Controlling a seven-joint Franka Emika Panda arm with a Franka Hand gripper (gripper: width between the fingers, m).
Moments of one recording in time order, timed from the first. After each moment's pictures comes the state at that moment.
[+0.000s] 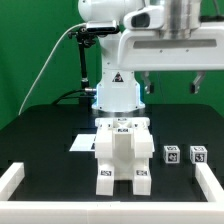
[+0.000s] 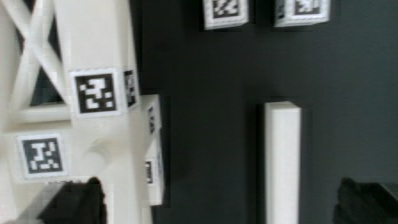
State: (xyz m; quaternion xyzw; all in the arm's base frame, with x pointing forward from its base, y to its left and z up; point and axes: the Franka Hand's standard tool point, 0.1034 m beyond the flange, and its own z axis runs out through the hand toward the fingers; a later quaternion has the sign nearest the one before) arm 0.506 0.099 0.177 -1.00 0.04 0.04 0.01
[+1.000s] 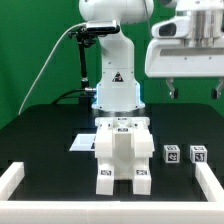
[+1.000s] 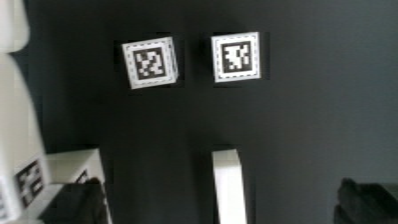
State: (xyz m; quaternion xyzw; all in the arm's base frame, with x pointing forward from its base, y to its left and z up) arm 0.463 0.153 0.125 -1.00 0.06 0.01 0.00
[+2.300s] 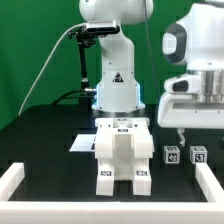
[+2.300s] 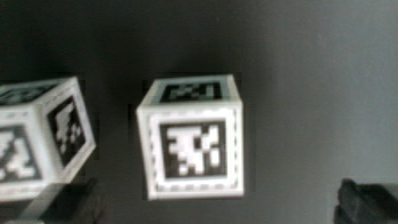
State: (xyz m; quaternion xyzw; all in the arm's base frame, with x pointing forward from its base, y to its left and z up) arm 0.448 0.177 0.029 -1.00 0.04 -0.04 0.00
